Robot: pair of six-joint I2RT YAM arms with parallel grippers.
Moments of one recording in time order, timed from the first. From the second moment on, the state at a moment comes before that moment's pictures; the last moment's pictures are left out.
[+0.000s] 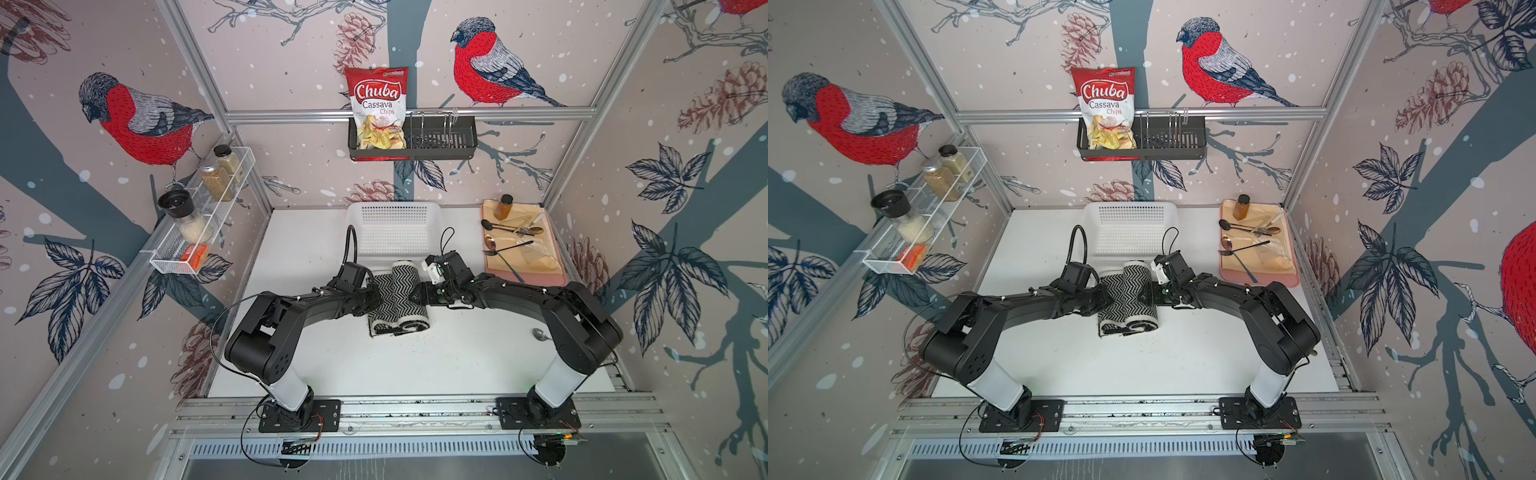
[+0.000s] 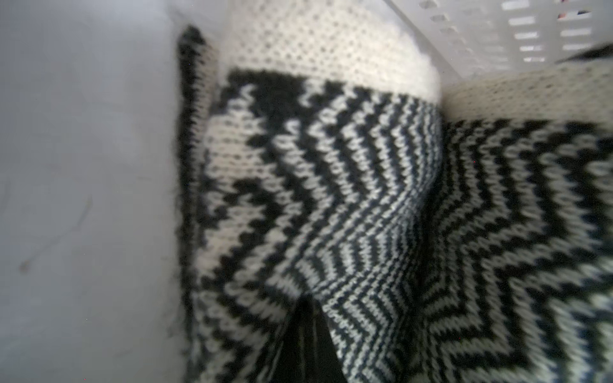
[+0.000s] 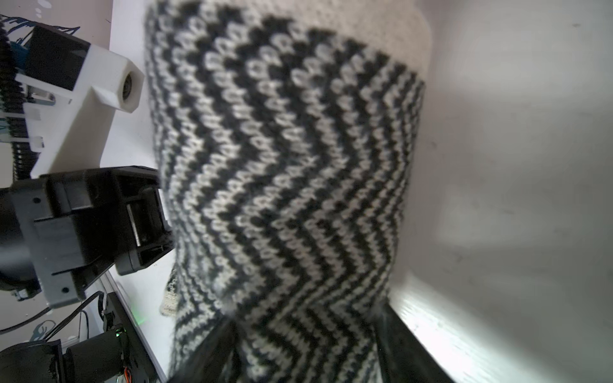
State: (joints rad) left arm -0.42 1.64 0.72 -0.02 0.35 -0.79; right arm 0.69 1.71 0.95 -0.14 -0.39 0.51
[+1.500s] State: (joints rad) left arm -0.41 1.57 0.64 0.14 0.43 -0.83; right arm 0.69 1.82 0.89 0.07 -0.55 0.55
